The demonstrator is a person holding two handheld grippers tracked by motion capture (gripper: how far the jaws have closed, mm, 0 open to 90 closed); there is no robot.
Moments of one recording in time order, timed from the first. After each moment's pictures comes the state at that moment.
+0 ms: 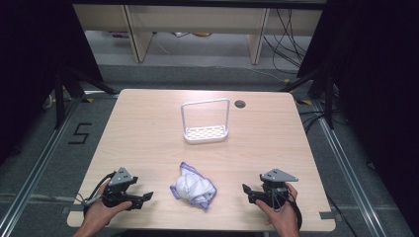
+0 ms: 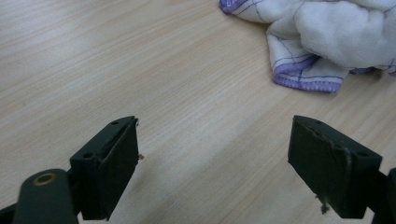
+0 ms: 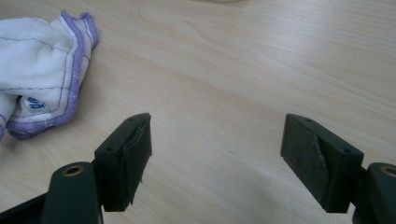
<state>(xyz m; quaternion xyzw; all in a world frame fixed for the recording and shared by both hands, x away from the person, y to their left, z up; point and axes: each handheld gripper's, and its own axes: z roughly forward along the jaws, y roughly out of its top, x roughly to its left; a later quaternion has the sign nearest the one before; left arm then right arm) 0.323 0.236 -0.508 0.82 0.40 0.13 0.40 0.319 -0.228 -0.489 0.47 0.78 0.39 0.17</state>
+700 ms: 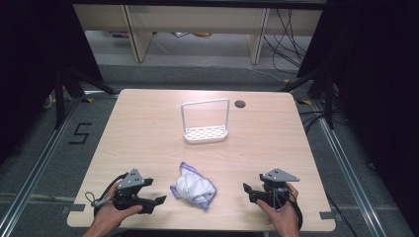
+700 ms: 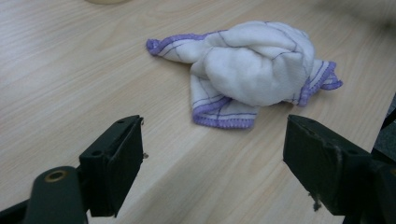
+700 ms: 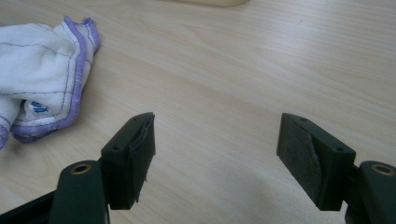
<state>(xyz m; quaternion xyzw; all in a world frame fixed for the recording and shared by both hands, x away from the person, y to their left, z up) 0.311 0.197 -0.488 0.82 0.35 0.10 0.44 0.319 -0.230 -0.488 0.46 0.77 0.39 0.18</state>
